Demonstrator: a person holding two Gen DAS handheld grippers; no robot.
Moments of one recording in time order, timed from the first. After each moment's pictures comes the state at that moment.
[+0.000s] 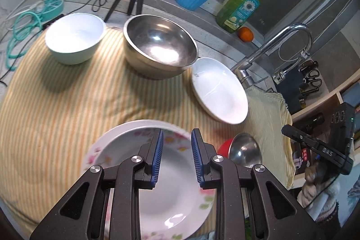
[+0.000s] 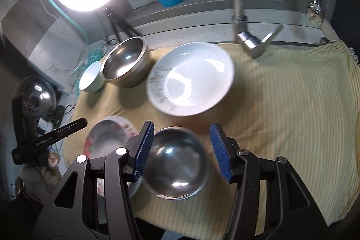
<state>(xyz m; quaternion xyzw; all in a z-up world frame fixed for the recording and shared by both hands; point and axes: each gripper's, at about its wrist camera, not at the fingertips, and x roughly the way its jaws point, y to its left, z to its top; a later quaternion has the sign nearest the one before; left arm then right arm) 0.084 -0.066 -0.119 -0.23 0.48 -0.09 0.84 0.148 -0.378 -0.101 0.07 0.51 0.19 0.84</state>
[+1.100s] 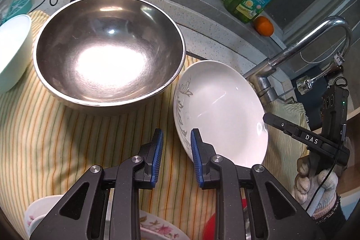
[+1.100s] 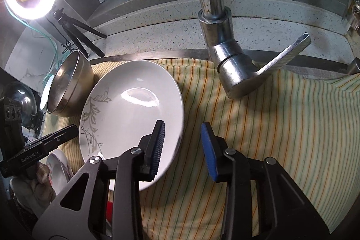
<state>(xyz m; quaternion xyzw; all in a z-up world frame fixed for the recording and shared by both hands) 0.195 -0.130 -0.171 -0.22 0.51 -0.06 0.83 0.295 -0.397 -0.186 0.05 0.55 0.20 0.81</state>
